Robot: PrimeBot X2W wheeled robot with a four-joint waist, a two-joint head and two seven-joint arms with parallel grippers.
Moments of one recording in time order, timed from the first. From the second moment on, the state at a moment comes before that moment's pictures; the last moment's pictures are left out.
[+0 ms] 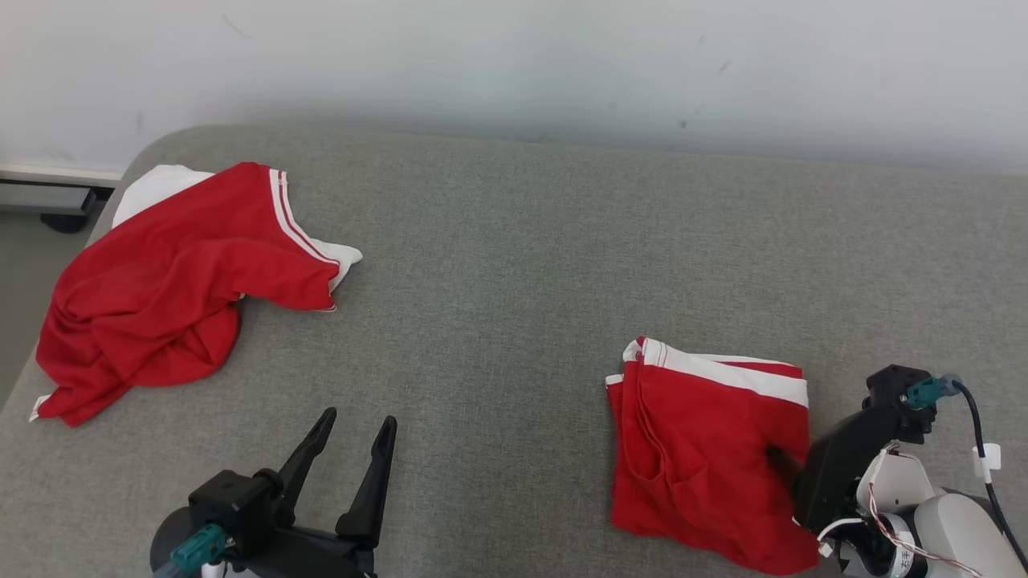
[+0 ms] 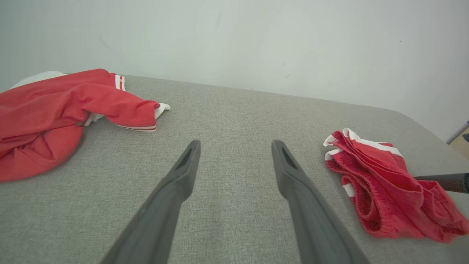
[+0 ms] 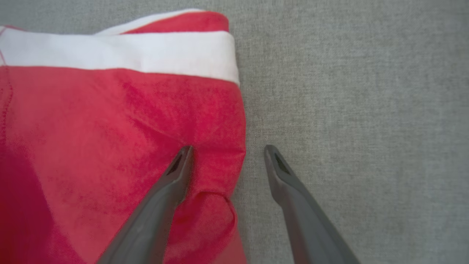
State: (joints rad) left arm -0.13 0.29 -0.52 0.06 -0.46 0.09 -0.14; right arm -0.18 -0.12 -0.02 0.24 0.42 -0.12 0.72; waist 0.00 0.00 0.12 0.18
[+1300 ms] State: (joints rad) left arm -0.13 0.32 -0.51 0.03 -0.46 0.09 -0.13; right arm -0.36 -0.41 -0.09 0.37 0.38 -0.03 0.73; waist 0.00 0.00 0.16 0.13
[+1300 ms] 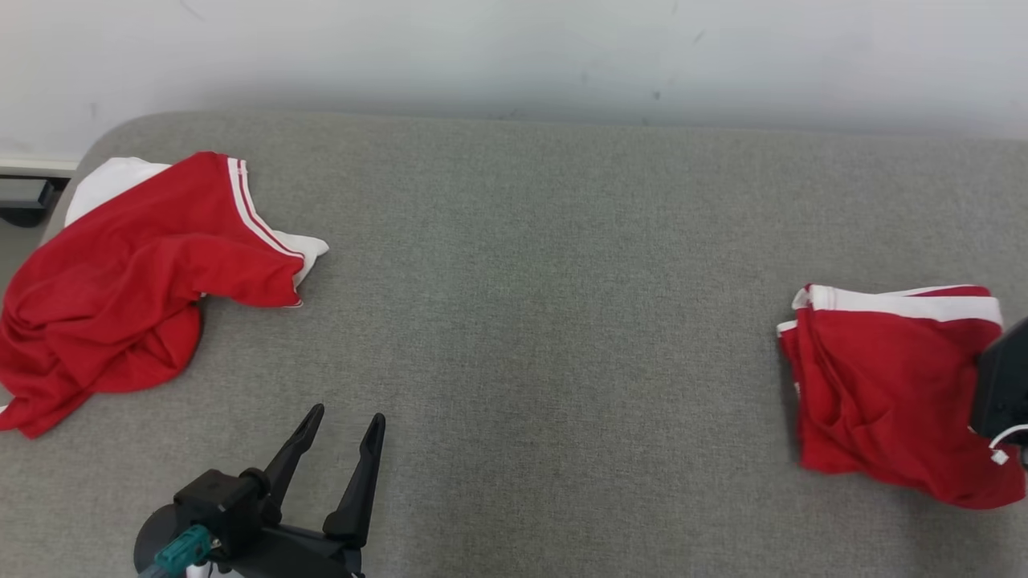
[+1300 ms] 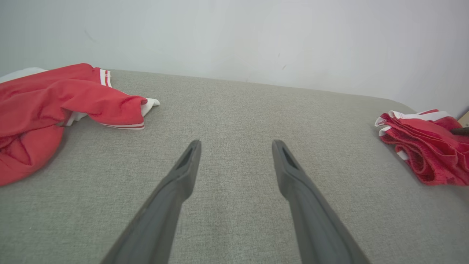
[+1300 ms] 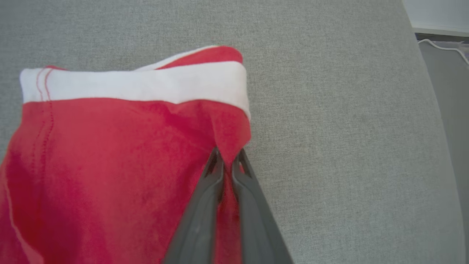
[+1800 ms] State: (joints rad) left arm -0.14 0.32 -0.51 0.01 -0.45 0.09 -0.12; right arm -0.44 -0.52 -0.08 0.39 0.35 0.06 0.68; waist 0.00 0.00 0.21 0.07
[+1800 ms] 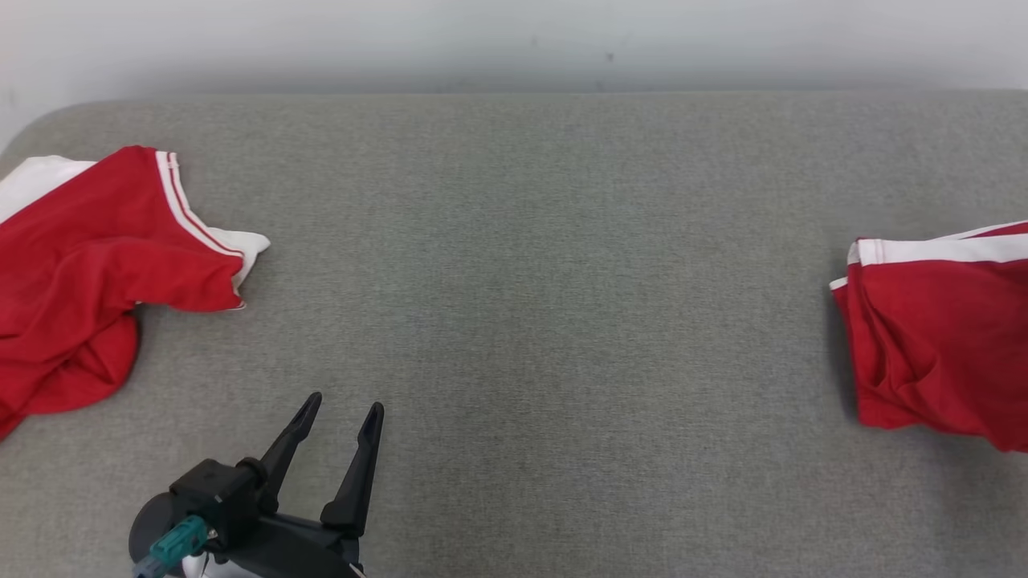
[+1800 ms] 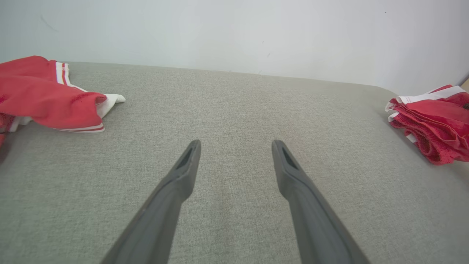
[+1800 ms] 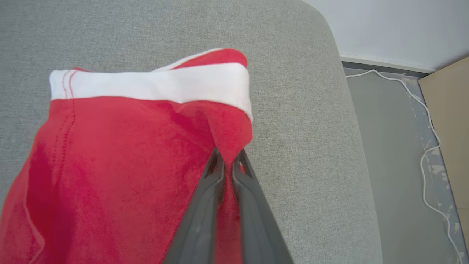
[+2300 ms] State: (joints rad) left arm -0.18 0.32 -0.52 0.01 -0.45 0.09 -0.10; right arm -0.45 -0.55 -0.07 0.40 0.33 0.09 0.59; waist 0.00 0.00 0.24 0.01
